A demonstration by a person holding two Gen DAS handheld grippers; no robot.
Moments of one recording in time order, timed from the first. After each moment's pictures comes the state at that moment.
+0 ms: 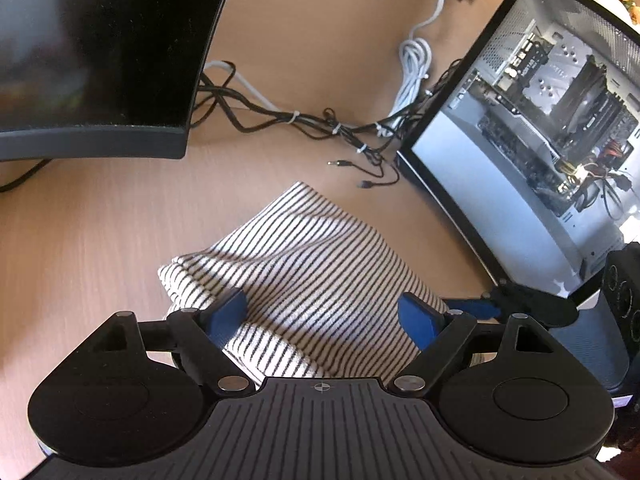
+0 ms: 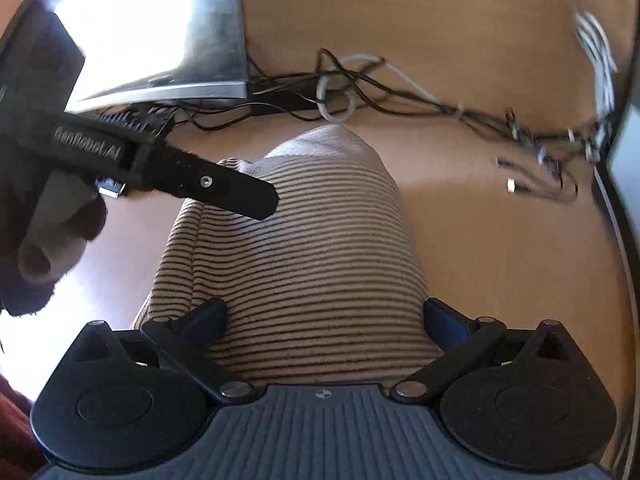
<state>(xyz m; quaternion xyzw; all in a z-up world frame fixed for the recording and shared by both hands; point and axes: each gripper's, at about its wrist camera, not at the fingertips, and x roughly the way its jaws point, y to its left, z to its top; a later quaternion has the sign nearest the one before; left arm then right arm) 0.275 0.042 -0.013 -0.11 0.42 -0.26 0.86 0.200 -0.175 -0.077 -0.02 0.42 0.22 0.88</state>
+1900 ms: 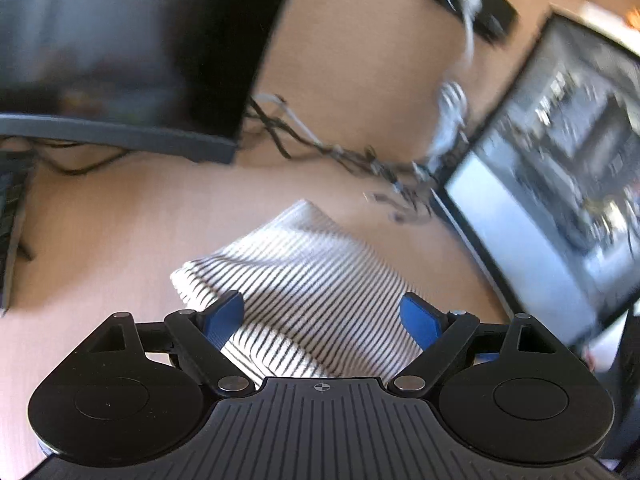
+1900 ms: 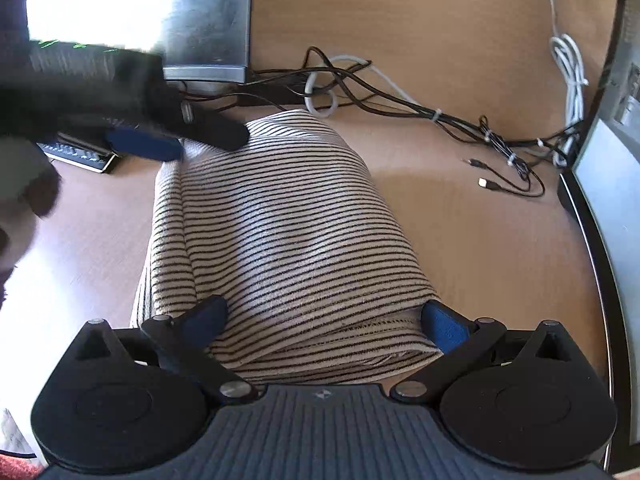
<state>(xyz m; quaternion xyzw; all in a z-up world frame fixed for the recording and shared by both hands) 0.224 0.039 0.012 -0.15 0.36 -0.13 0.91 0.178 -0.170 -0.085 -0.09 0.38 0.19 0.90</state>
